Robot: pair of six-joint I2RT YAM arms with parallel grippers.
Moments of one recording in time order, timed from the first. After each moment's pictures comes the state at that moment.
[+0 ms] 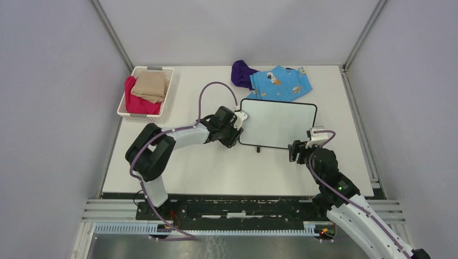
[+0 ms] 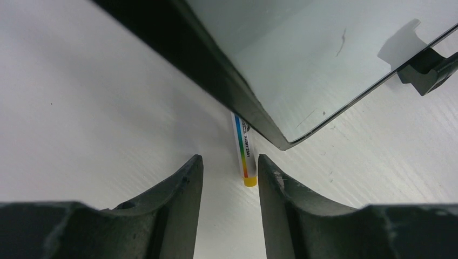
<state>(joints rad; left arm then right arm) -0.69 1.79 1.03 -0.18 0.12 0.09 0.55 0.38 0.29 -0.25 0.33 0.21</state>
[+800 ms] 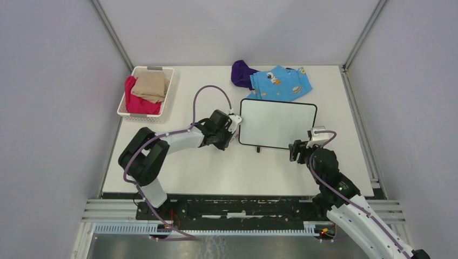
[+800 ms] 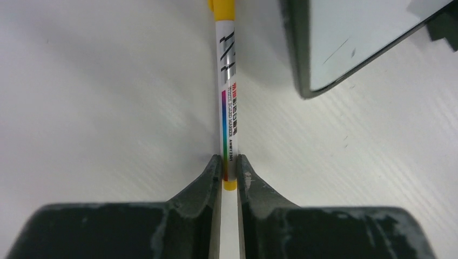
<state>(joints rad) -0.68 1.74 0.96 -0.16 0.10 0.08 0.55 0.37 0.29 -0.25 0.34 0.21</state>
